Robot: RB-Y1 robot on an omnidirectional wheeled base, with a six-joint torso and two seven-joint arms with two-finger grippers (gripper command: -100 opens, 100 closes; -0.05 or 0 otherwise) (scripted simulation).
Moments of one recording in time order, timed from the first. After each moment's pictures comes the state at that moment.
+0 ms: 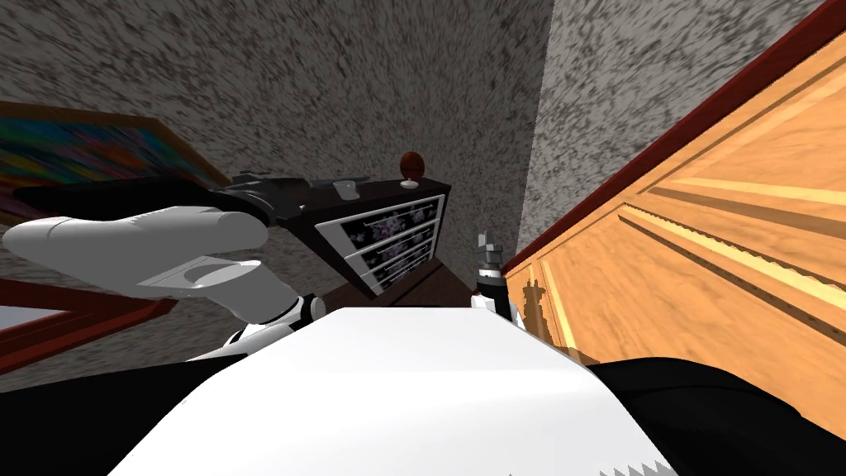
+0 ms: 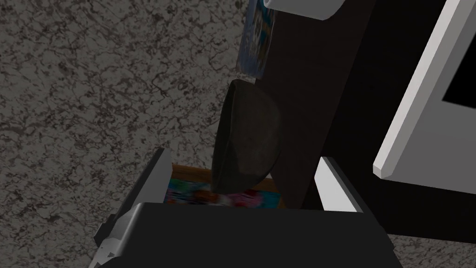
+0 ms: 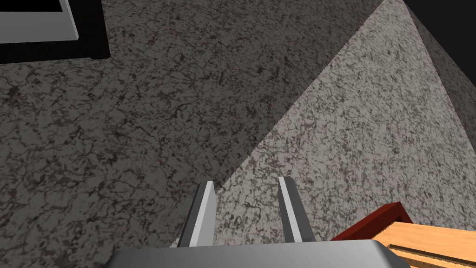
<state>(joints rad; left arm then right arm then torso) -0.30 0.42 0.64 -2.45 0.22 1.42 0.28 0.53 -0.04 0.02 -2.24 0.12 -0.40 -0.14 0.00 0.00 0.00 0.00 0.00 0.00</state>
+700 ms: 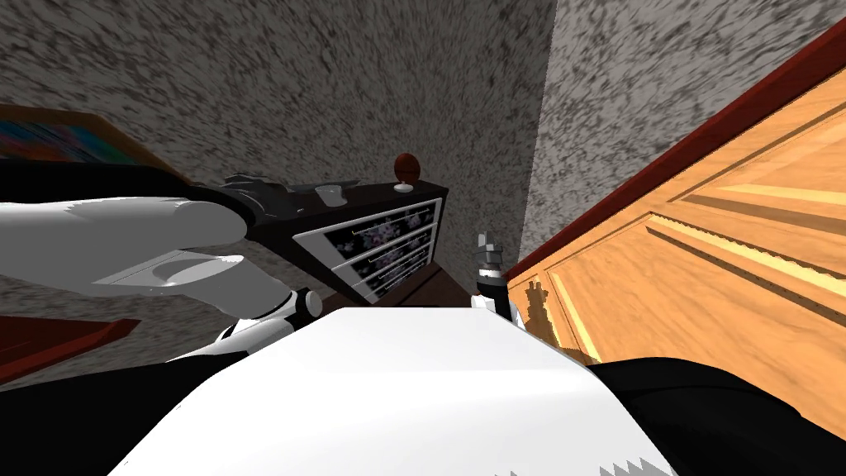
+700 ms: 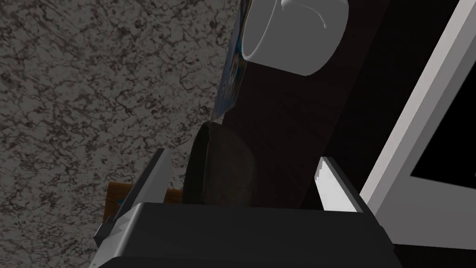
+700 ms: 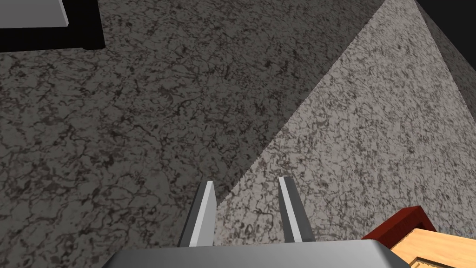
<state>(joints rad) -0.36 0.47 0.70 -2.45 0.28 1.60 0.36 0.53 -0.04 0.02 -2.24 0.12 -0.40 -0.14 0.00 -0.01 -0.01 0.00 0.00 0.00</state>
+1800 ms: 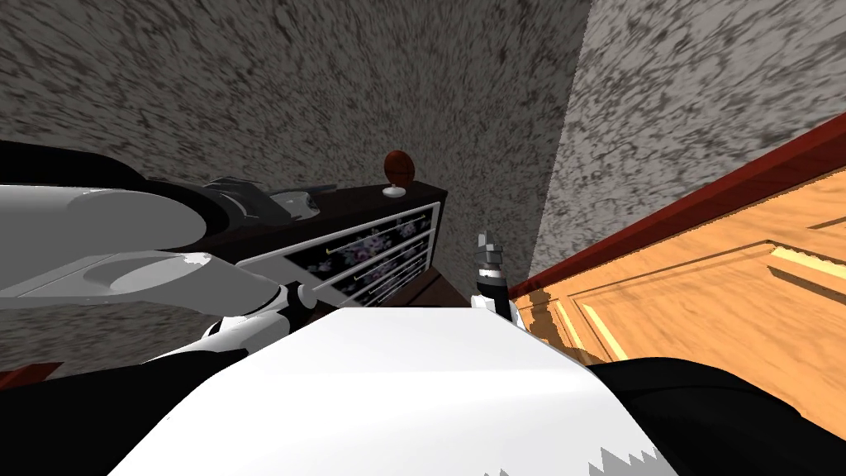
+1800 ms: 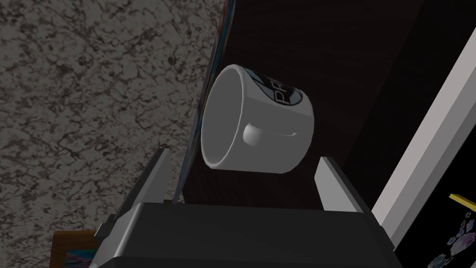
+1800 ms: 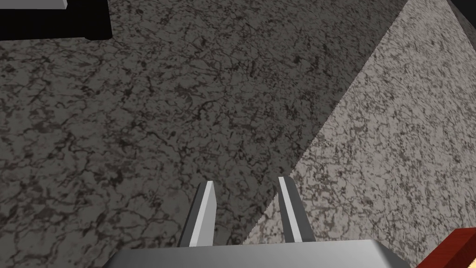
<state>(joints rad) -0.42 0.54 0.76 -2.53 0.38 1.89 0.46 0.53 -0.04 0.02 -2.24 0.12 -0.40 -0.14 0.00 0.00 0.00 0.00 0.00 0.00</state>
